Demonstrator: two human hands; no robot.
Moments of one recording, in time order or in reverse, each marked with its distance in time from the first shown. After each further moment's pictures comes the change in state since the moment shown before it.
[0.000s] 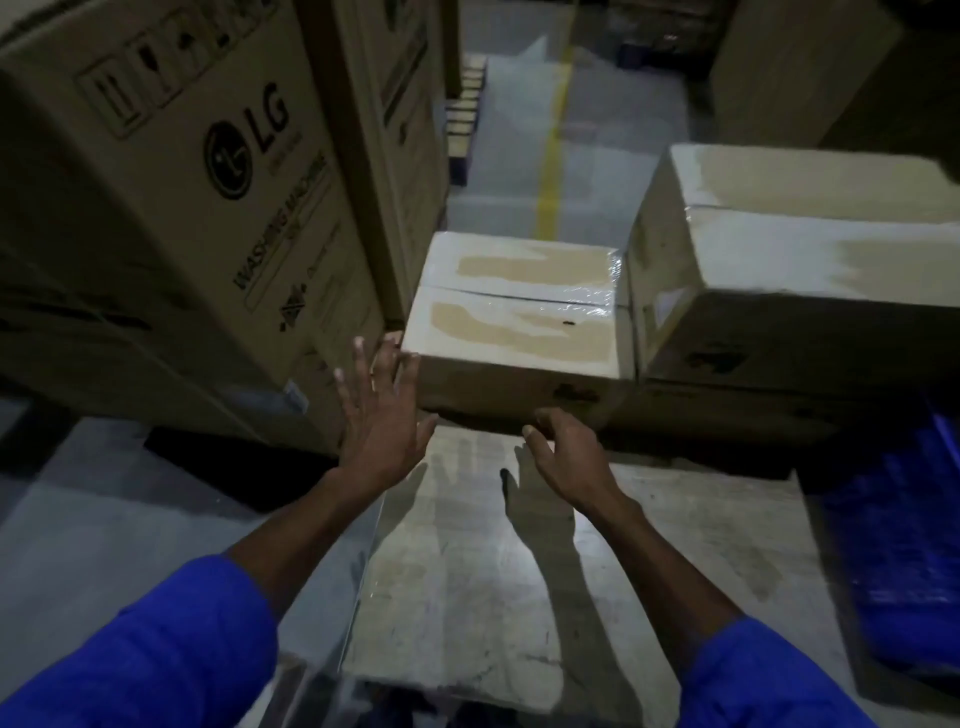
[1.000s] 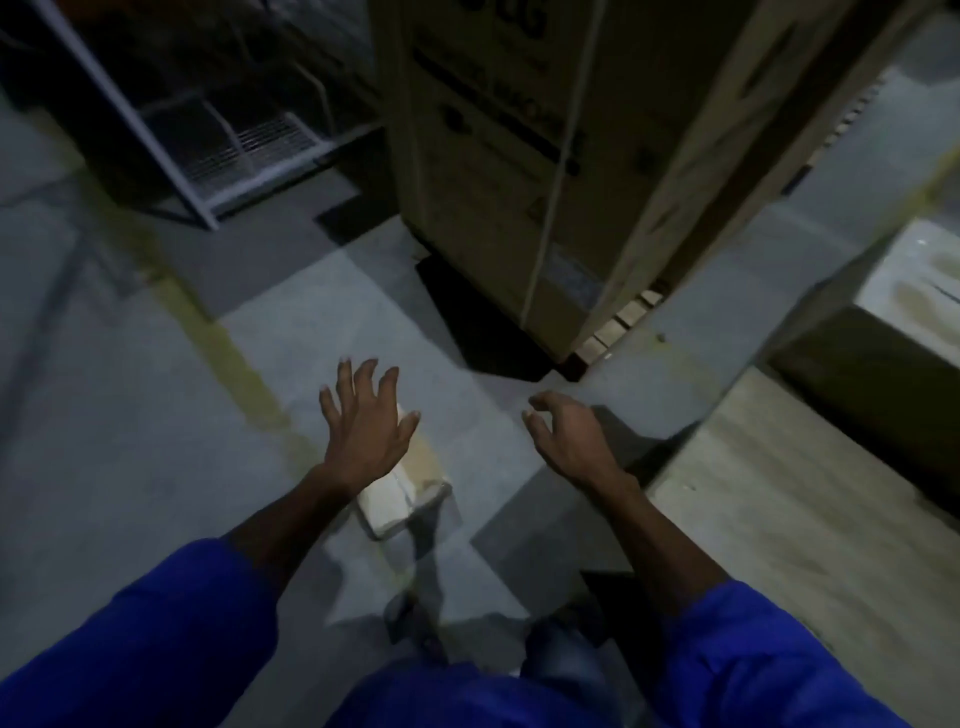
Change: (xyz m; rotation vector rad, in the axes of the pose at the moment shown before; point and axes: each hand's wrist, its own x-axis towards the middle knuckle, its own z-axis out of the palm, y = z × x) left_hand -0.436 -0.295 -0.007 -0.197 -0.057 -0.800; right_hand -0.193 -0.245 0.297 -0.241 -0.533 -0.497
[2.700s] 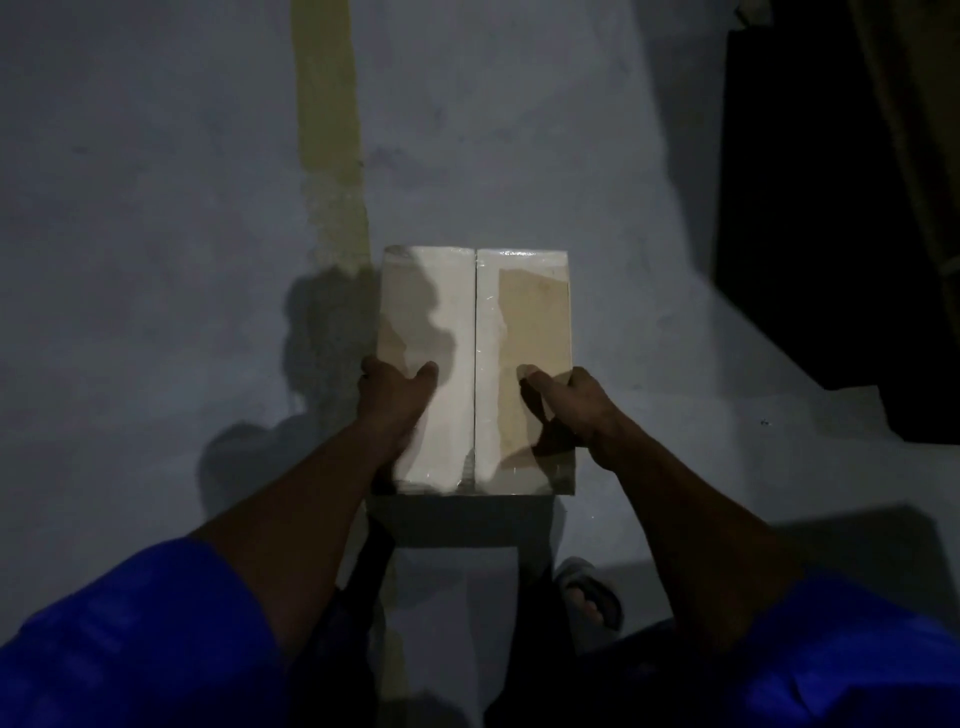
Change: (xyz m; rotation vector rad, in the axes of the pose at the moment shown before) left_hand 0.140 -0.273 0.562 -1.033 0.163 -1.231; right_hand 0.328 0.208 0.575 0.193 -0.678 0.333
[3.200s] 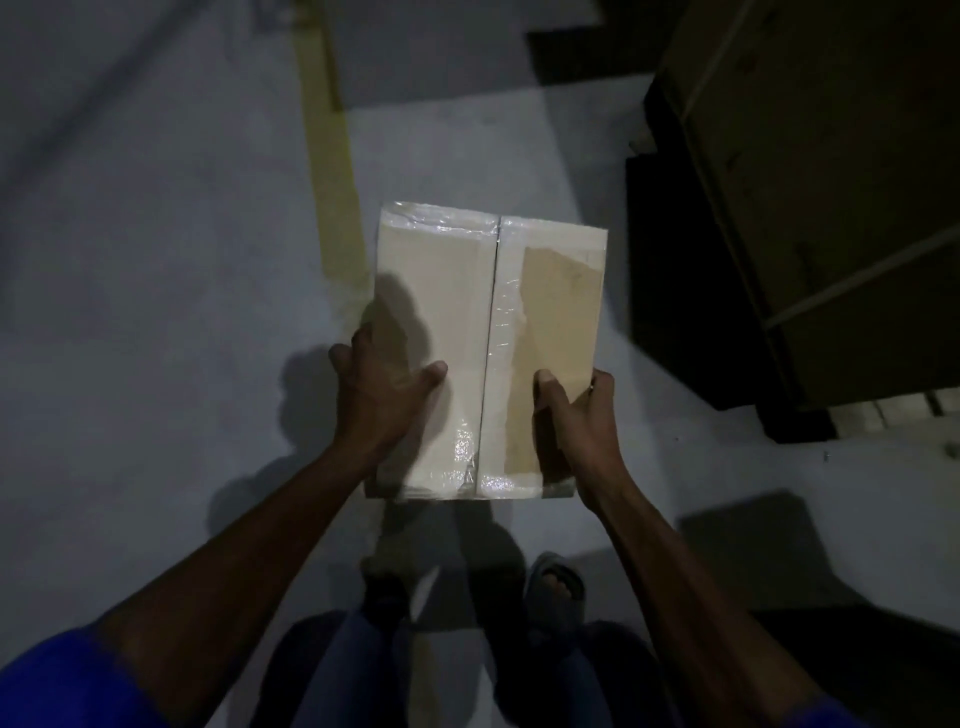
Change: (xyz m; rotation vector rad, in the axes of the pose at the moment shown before) left_hand -0.187 0.167 -0.141 0.197 0.048 0.503; right_hand -0.222 -0.102 -0.058 0.372 0.294 -0.316
